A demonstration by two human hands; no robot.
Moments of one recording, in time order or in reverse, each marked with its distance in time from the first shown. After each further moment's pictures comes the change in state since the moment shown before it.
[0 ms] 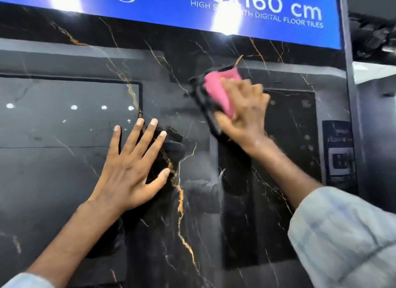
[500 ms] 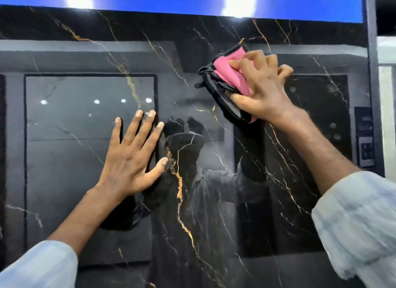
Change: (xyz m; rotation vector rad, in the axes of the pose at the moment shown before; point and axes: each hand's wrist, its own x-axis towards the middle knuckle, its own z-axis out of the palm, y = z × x) left_hand -0.006 -0.003 0.005 0.116 0.057 0.023; right_hand 0.025 0.040 -0.032 0.071 -0.219 -0.047
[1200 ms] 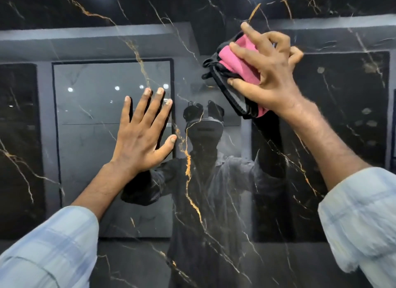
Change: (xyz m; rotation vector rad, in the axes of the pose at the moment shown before) left_hand -0.004 0.000 -0.001 0.020 -0.016 -0.026; right_hand -0.027 -0.014 0.023 0.169 0.092 -0.070
